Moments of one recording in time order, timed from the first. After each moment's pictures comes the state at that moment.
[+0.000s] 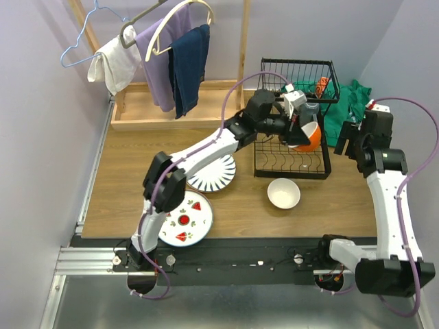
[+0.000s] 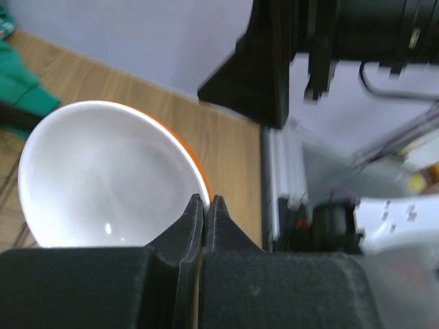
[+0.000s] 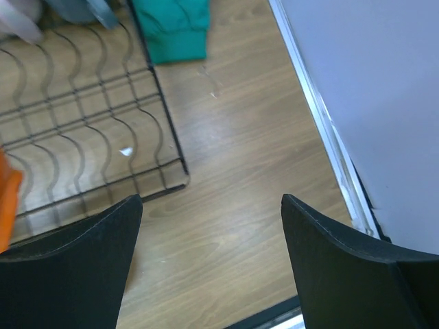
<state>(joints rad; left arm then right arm) -0.85 2.06 1.97 -0.16 0.75 -0.27 -0.09 1.04 1.21 -0.83 0.28 0.10</state>
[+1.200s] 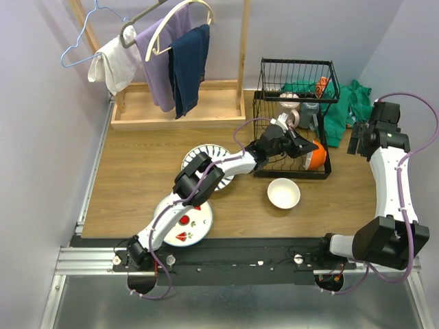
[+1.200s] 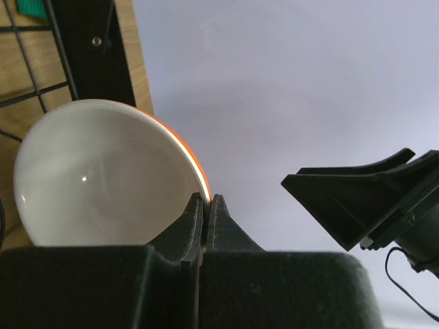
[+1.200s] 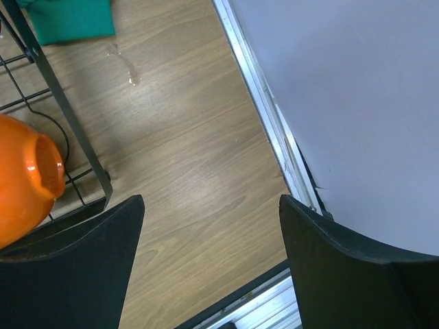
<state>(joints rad) -0.89 2.49 1.90 0.54 0.31 -1.44 -0.26 1.30 1.27 -0.84 0.33 -0.05</state>
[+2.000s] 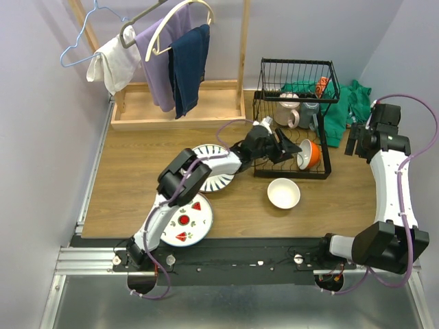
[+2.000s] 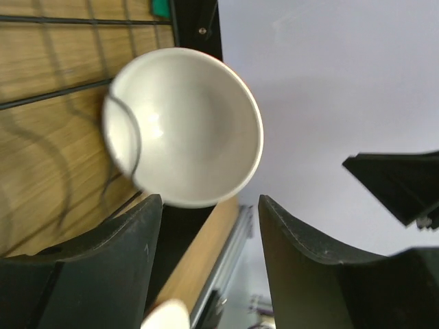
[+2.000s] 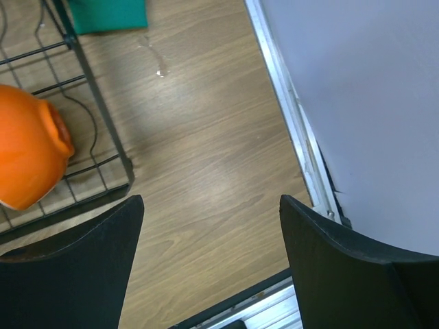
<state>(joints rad) -0.84 2.31 1.61 0.48 0.30 -1.30 -0.26 1.27 1.26 -0.85 0.26 -0.05</state>
